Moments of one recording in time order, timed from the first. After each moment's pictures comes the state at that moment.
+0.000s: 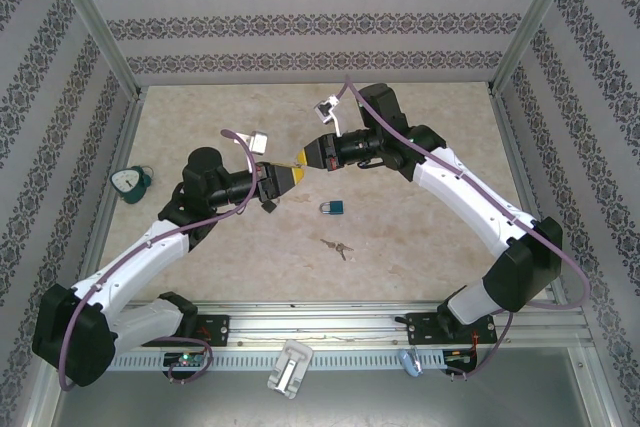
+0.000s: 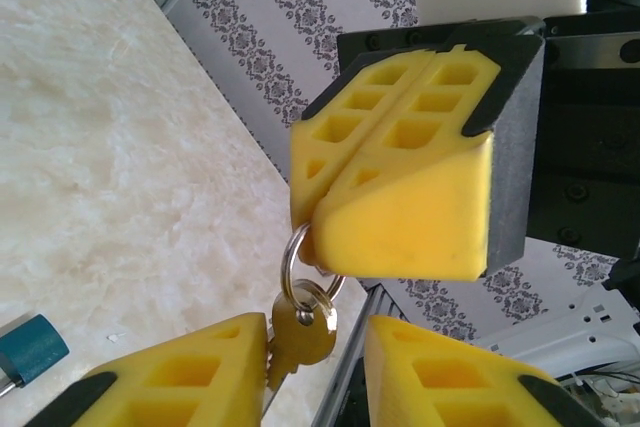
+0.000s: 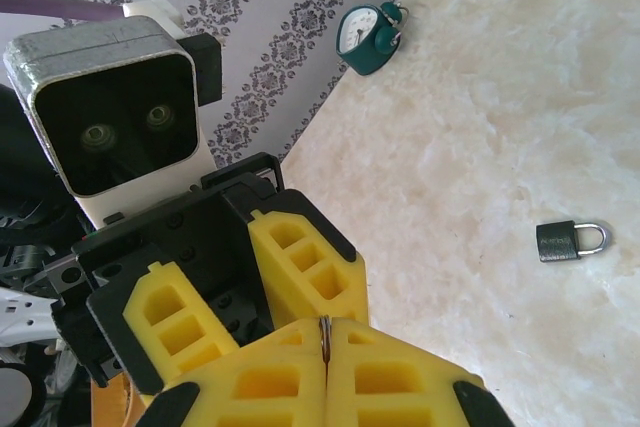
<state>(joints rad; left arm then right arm) -0.44 1.09 0.72 0.24 0.71 -0.73 0.58 1.51 1.43 -0.52 -0.80 0.45</state>
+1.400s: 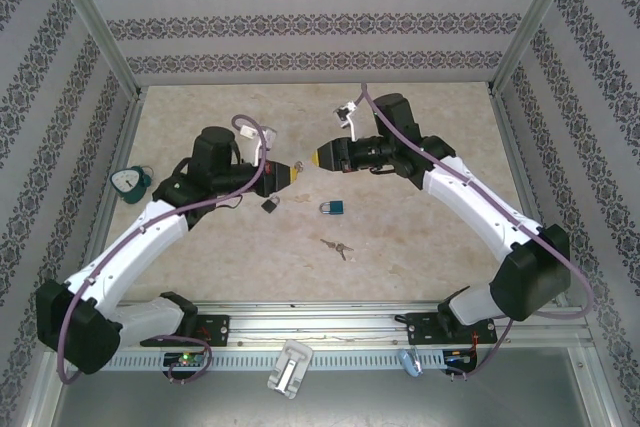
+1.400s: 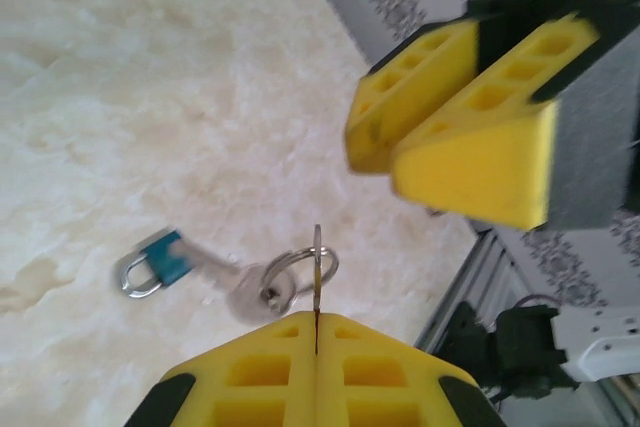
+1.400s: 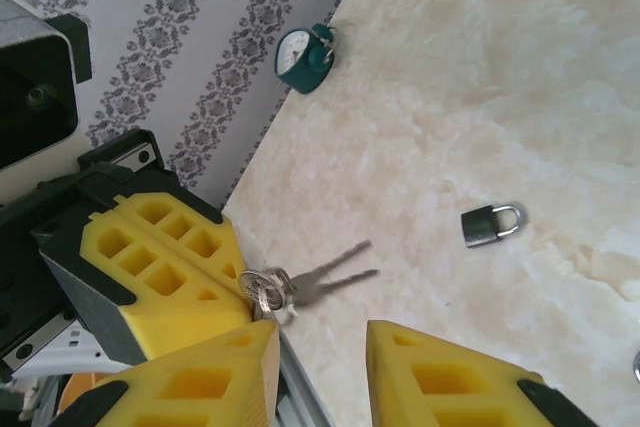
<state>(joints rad) -0.45 1.18 1.02 -0.39 0.58 -0.42 0.50 1.45 1.26 -0.43 -0.75 0.48</state>
